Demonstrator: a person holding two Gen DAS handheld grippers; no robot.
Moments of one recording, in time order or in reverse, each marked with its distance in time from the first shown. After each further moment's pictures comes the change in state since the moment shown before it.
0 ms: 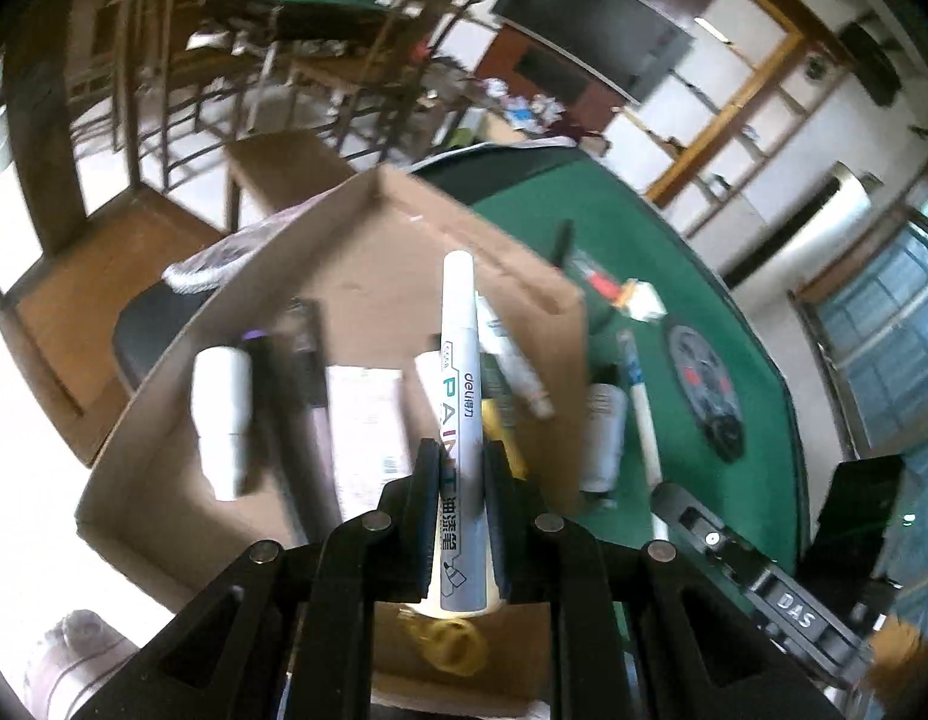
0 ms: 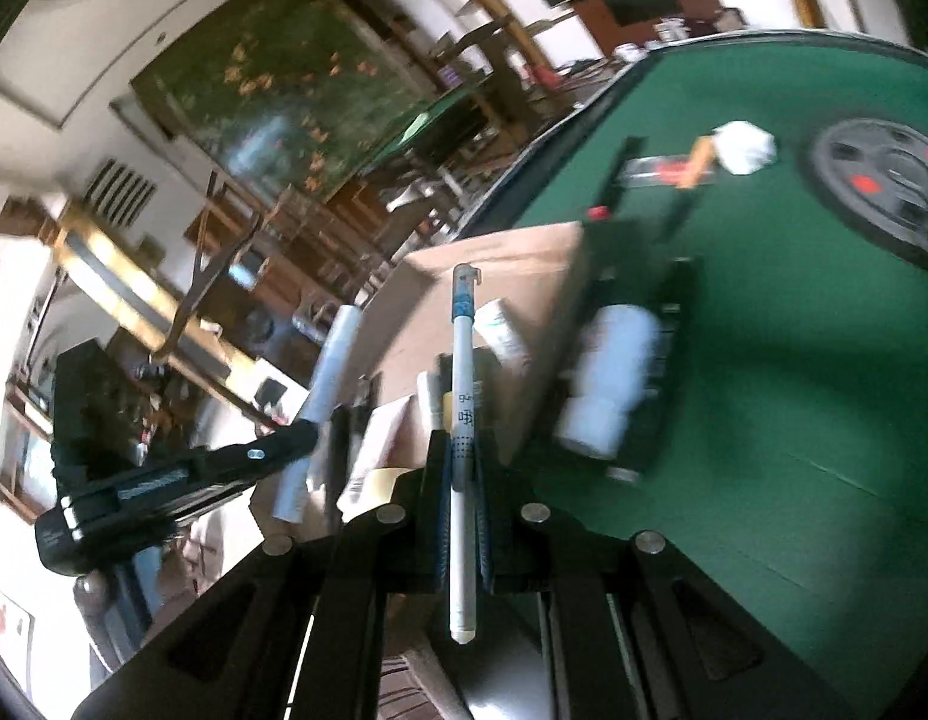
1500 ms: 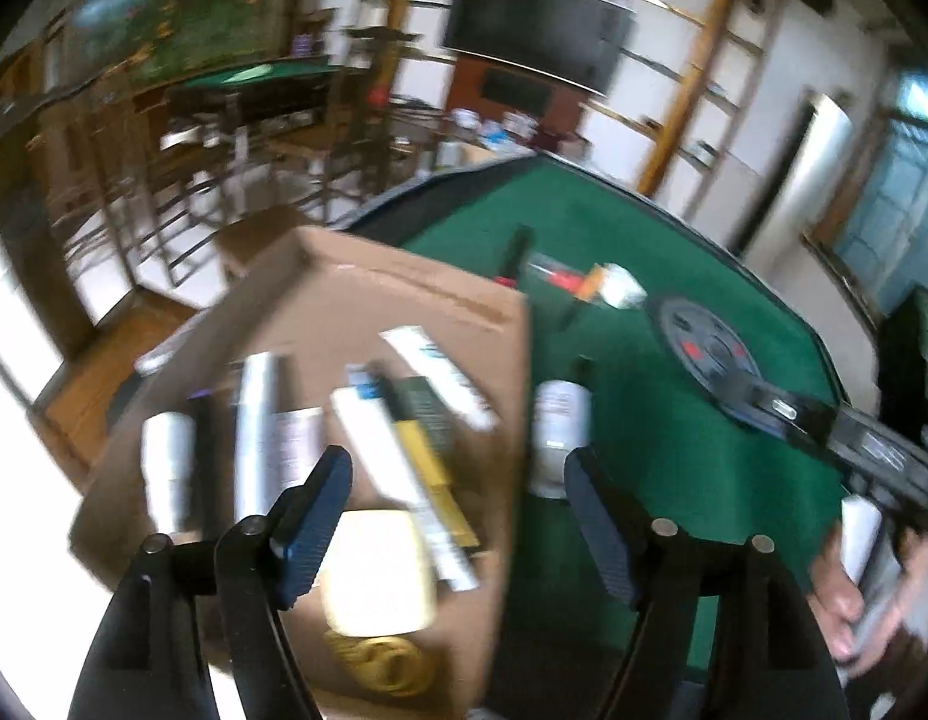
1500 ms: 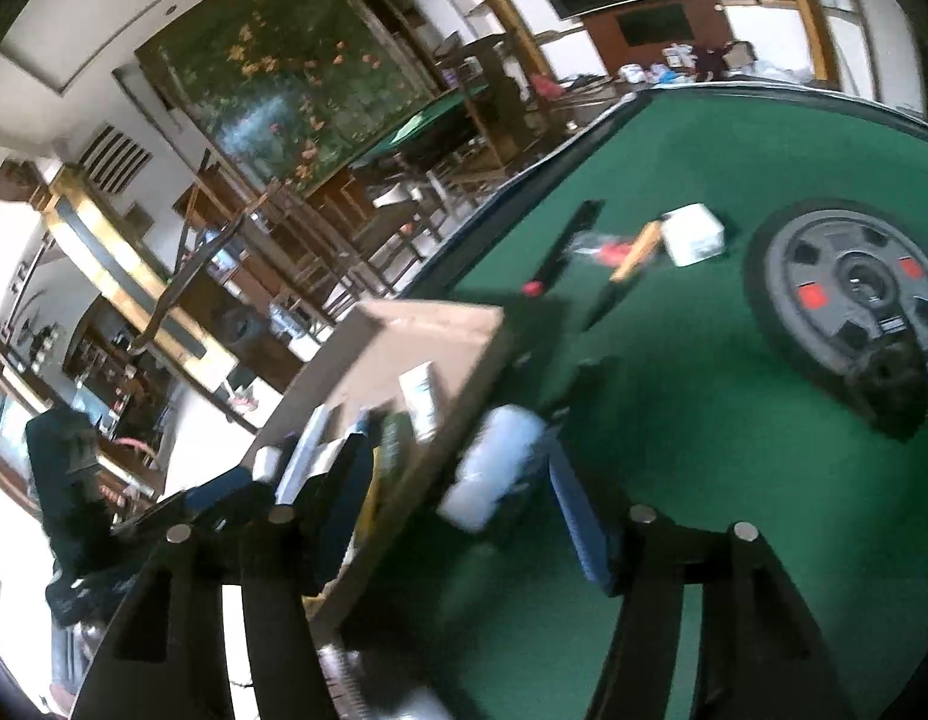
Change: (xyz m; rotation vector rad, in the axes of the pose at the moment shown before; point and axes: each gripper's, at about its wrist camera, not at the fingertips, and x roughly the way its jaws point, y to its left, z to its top) left arm 0.002 -0.092 -0.022 0.267 -0.096 0.101; right arm -0.053 -0.050 0.054 -0.076 -0.004 -0.071
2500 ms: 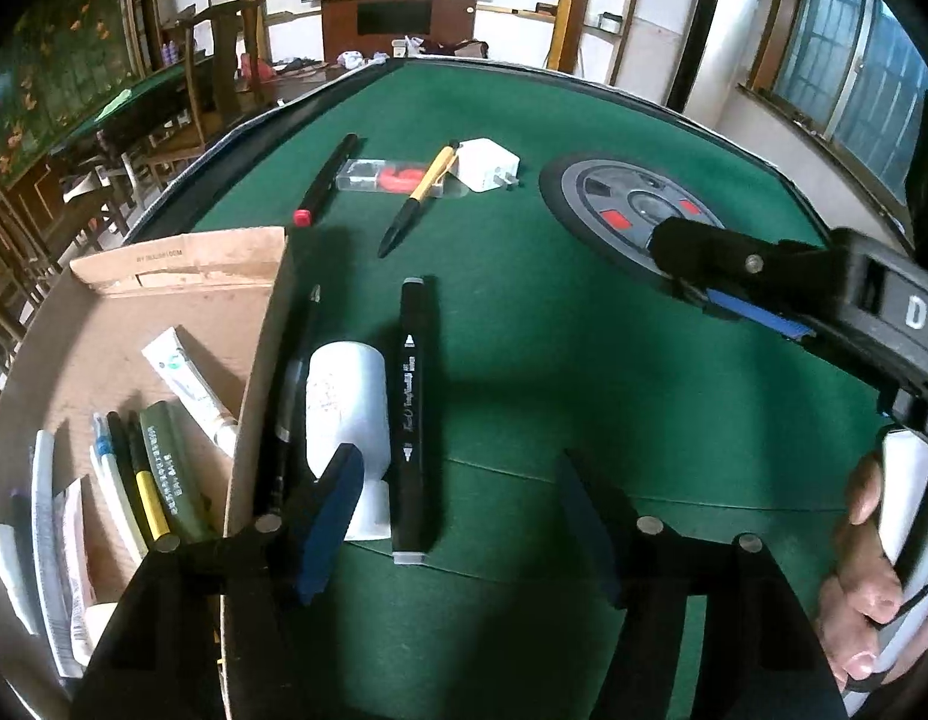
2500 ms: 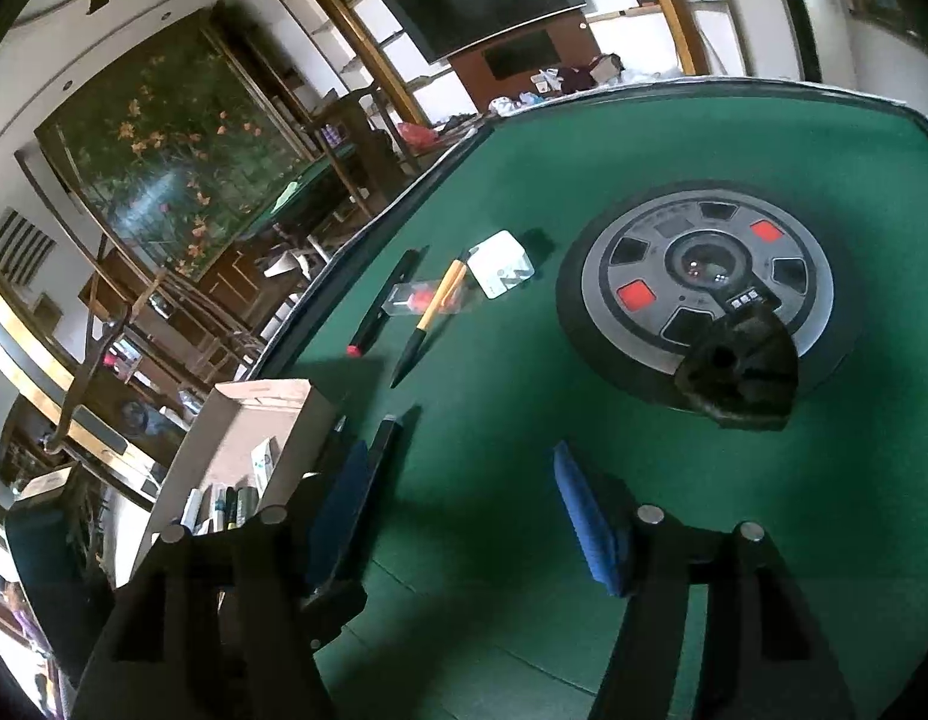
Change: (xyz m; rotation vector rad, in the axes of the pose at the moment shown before) left arm 0.097 -0.105 -0.007 0.263 0.176 -0.026; right arm -0.011 -0.076 0.000 0.172 -0.128 -0.219
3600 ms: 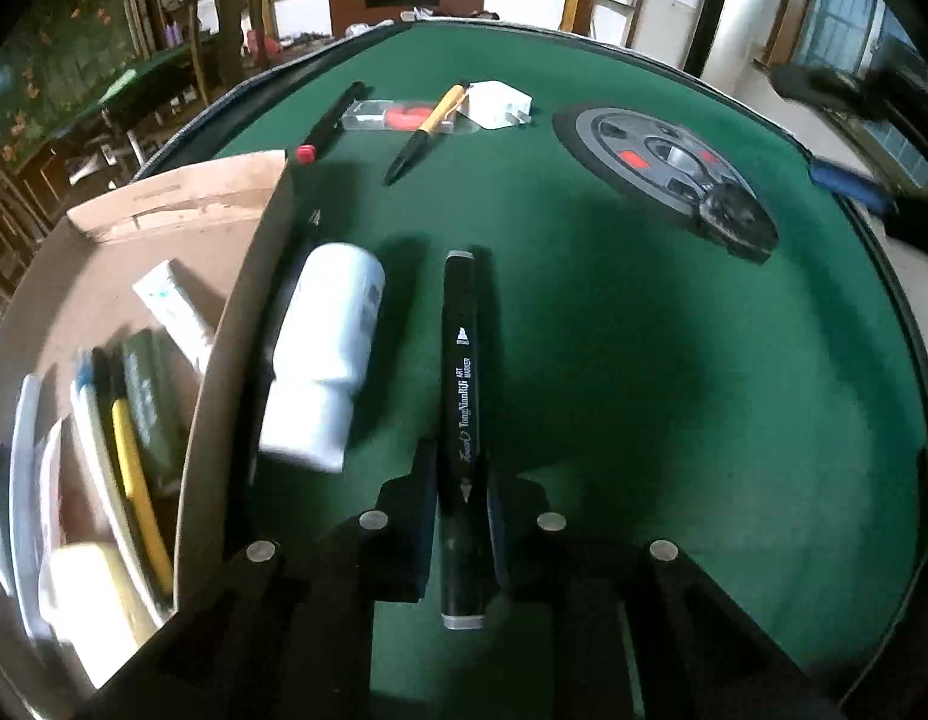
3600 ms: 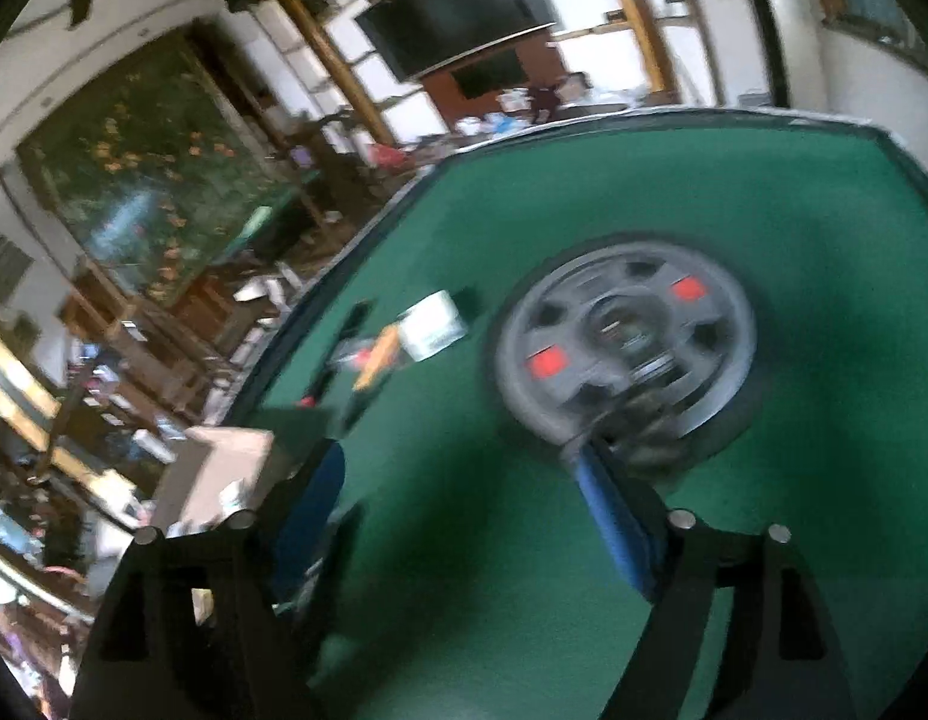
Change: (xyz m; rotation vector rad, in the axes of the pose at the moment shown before) left arm 0.013 -0.003 -0.030 -0.003 0.061 0.039; right arm -0.035 -0.039 0.047 0.031 -0.036 -0.102
